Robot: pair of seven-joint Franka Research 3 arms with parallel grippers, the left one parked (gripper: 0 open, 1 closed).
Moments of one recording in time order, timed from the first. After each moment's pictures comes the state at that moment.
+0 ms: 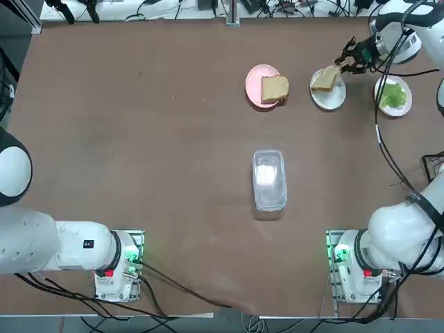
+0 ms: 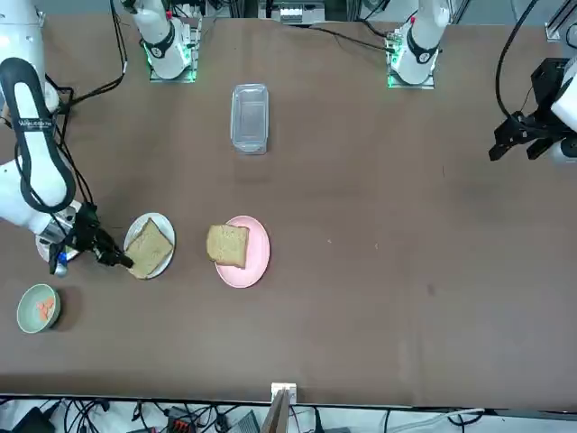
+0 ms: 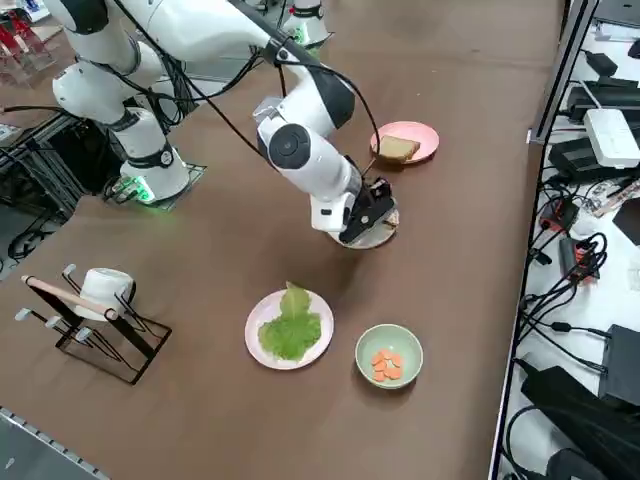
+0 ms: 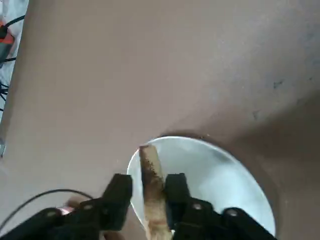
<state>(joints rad) -0.35 0.54 0.18 -1.84 0.68 2.38 0.02</state>
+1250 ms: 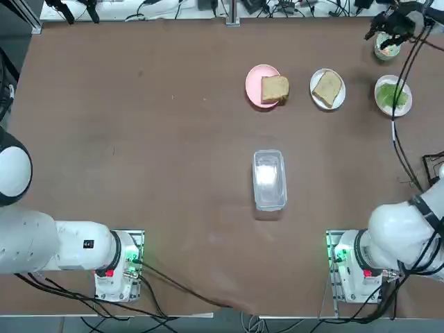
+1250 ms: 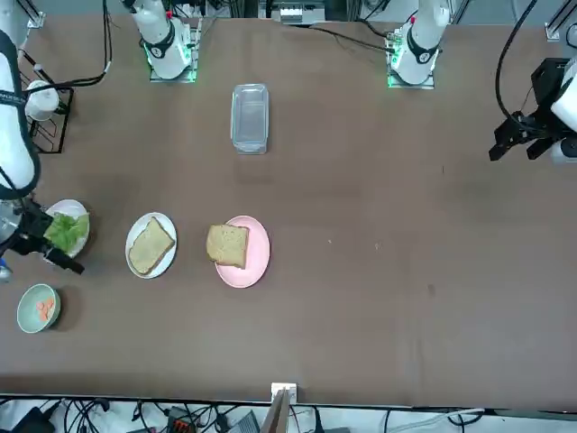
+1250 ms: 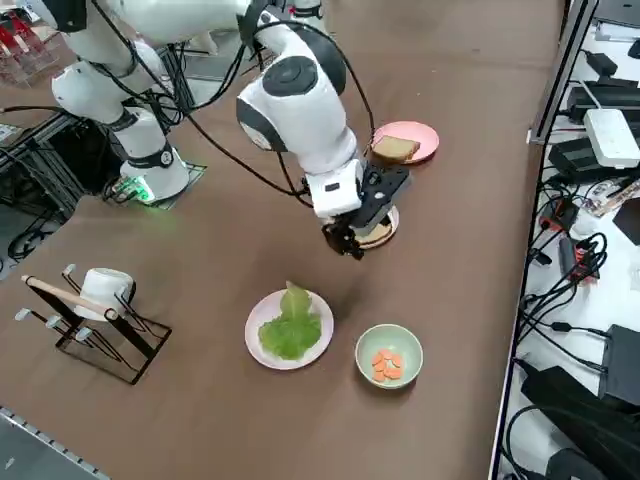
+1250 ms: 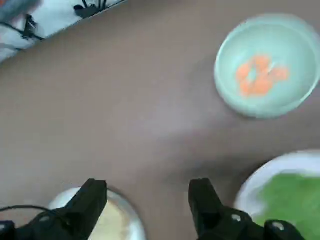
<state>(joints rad) -0.43 0.55 0.18 -1.60 0.10 2.30 -0.06</state>
